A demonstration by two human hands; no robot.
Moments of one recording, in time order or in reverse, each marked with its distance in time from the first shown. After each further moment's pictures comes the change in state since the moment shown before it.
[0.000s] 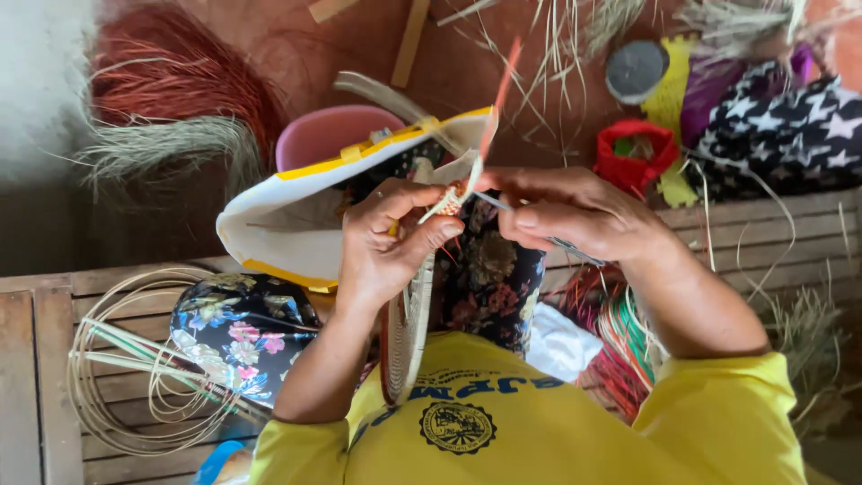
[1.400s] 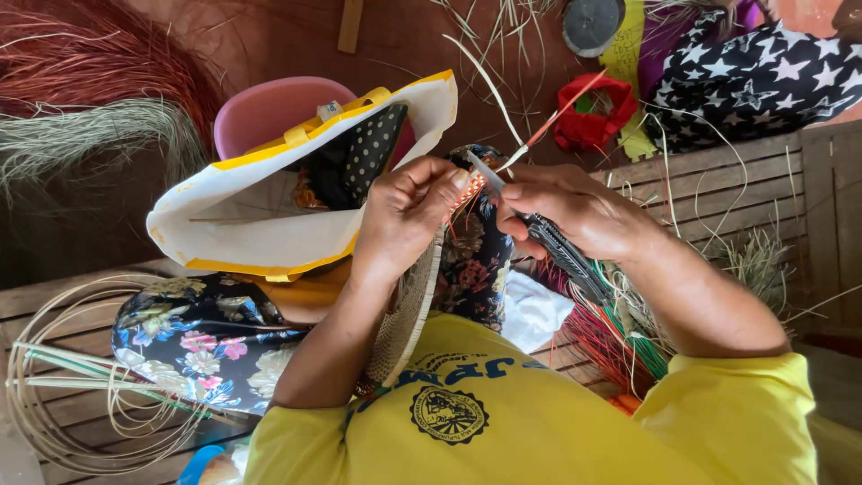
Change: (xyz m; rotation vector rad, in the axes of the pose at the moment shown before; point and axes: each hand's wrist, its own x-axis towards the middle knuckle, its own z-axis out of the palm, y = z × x) left_hand 0.001 -0.030 0.054 -0.133 -0.116 -0.302; right_hand -0.044 -0.005 0.013 0.142 0.388 0.528
